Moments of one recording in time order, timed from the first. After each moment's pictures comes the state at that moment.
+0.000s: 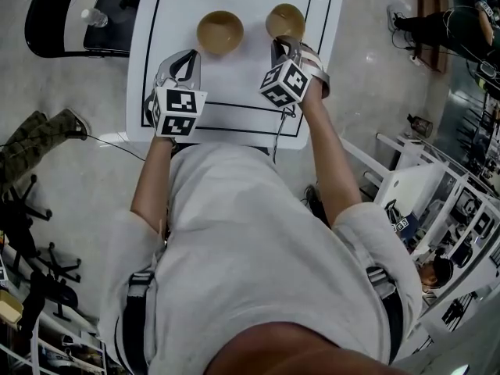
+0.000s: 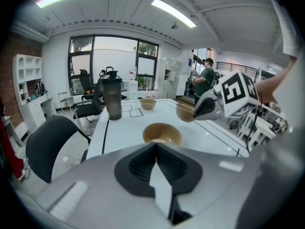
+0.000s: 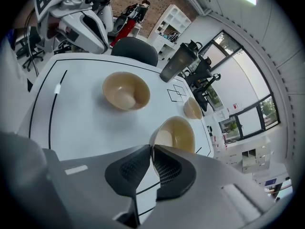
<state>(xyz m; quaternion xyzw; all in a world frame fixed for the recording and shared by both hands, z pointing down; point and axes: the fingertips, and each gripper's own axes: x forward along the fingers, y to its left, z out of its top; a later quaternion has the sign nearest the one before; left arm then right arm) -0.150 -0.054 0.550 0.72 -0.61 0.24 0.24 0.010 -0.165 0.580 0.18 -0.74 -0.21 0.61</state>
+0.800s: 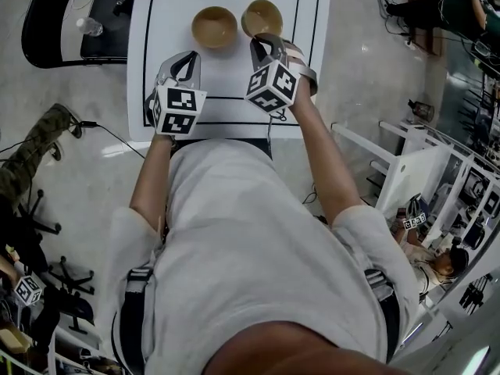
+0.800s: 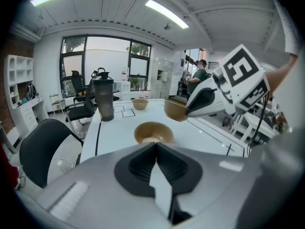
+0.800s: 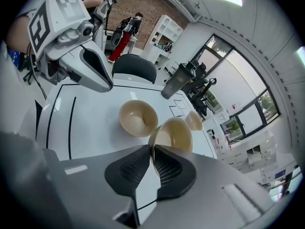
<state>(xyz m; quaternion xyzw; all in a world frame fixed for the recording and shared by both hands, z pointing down) -0.136 -0.040 0.545 0.74 -0.58 0.24 0.23 -0.027 -0.115 0.542 0.19 -0.79 -0.18 0.56</state>
